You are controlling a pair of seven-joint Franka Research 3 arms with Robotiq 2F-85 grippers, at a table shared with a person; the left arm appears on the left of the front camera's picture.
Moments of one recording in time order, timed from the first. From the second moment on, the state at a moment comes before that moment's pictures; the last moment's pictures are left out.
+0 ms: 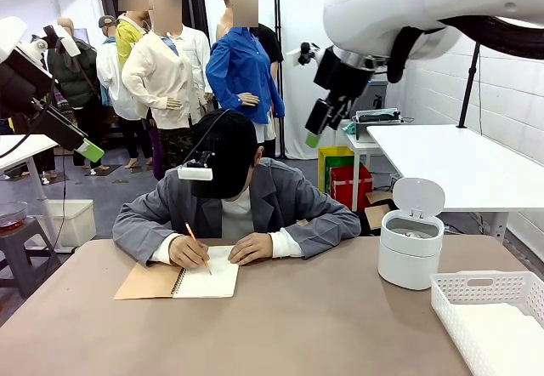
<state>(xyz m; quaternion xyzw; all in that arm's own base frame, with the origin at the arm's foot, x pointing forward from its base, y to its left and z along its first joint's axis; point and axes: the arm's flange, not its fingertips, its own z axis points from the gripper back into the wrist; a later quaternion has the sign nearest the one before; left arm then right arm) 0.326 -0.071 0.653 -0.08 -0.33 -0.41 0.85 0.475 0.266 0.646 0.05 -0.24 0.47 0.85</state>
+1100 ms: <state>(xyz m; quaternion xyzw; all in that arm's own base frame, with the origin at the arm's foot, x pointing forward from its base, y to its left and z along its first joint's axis) 0.326 -0.071 0.653 -0.08 -0.33 -0.41 0.85 0.462 0.317 0.691 0.09 -0.30 0.43 0.85</state>
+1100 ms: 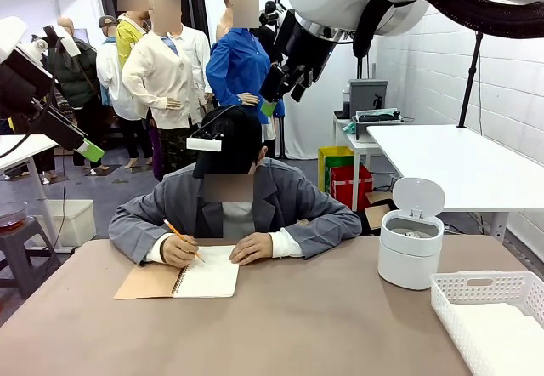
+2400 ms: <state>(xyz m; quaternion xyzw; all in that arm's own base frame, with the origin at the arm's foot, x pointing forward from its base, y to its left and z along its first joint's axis) 0.326 -0.071 0.653 -0.08 -0.33 -0.41 0.85 0.407 0.330 0.651 0.16 -0.26 0.44 0.84</state>
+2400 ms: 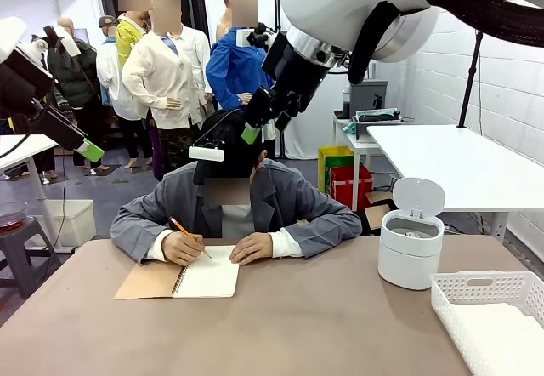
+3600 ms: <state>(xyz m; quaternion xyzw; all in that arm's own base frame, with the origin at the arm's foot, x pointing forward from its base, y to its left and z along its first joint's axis) 0.326 -0.071 0.653 -0.08 -0.33 -0.41 0.85 0.406 0.328 0.650 0.15 -0.27 0.45 0.84</state>
